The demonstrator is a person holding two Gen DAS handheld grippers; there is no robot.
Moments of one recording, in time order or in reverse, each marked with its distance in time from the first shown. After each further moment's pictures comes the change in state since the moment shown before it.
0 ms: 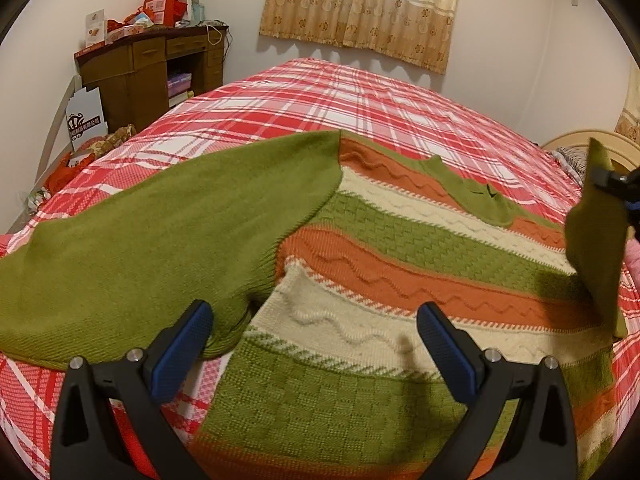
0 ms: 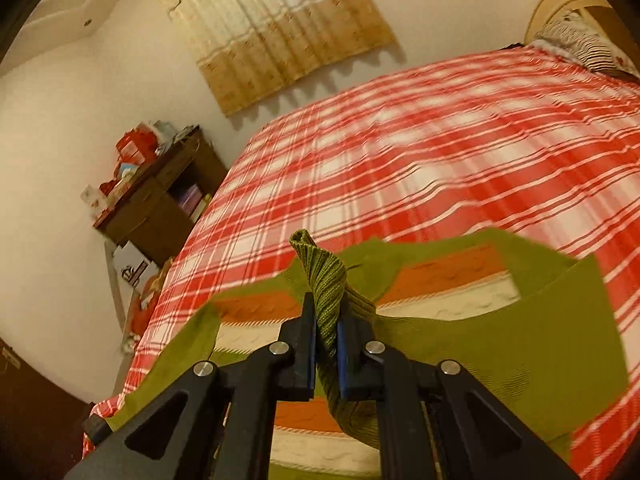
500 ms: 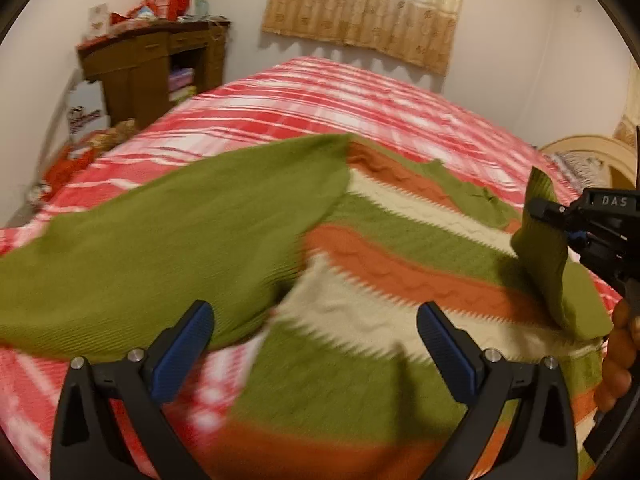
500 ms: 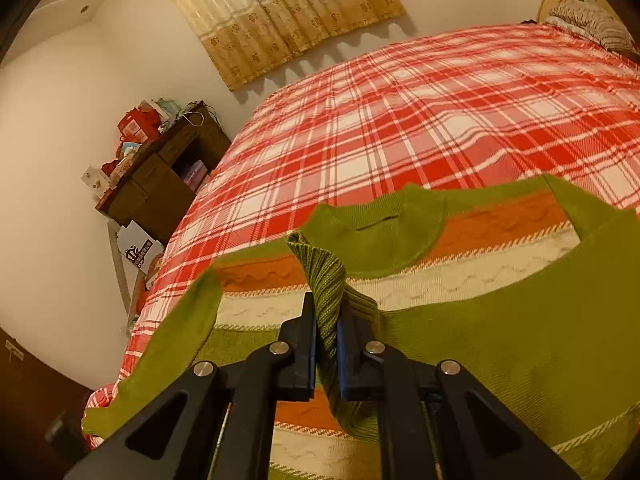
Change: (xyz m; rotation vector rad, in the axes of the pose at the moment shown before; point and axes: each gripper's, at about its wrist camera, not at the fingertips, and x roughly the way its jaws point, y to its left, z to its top) left arm -0.021 0.015 -0.001 -0.020 0.012 0.020; right arm 0.050 0.010 -0.029 0.014 0.083 0.022
